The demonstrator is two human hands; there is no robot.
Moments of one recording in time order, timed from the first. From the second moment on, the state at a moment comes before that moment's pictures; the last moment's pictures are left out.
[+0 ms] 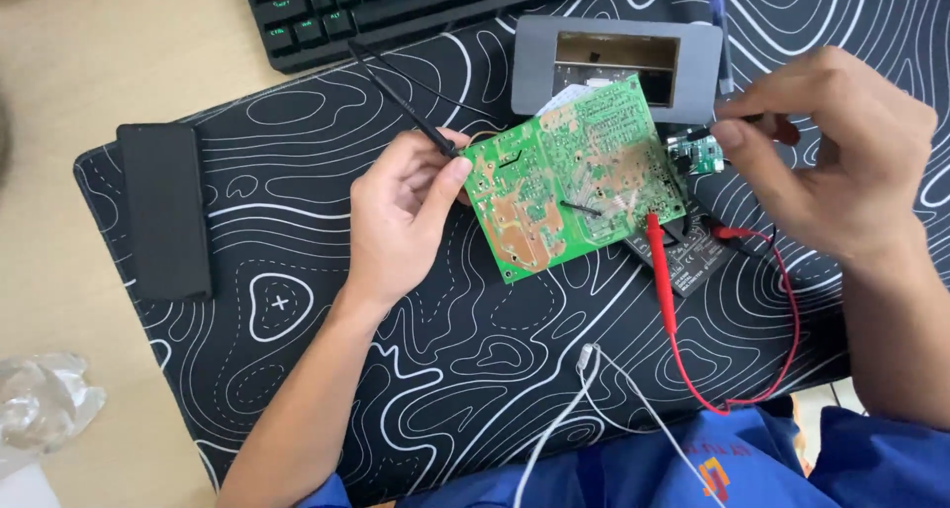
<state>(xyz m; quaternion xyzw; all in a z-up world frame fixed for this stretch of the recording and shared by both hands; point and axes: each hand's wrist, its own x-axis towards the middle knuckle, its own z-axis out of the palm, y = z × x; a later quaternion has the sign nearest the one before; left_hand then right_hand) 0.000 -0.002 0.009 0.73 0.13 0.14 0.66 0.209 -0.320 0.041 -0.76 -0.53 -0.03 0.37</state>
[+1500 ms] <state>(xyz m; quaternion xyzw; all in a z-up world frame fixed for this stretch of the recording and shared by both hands) -0.001 -0.001 0.000 0.73 0.12 0.15 0.65 0.216 -0.325 0.060 -0.83 -0.49 0.05 0.27</state>
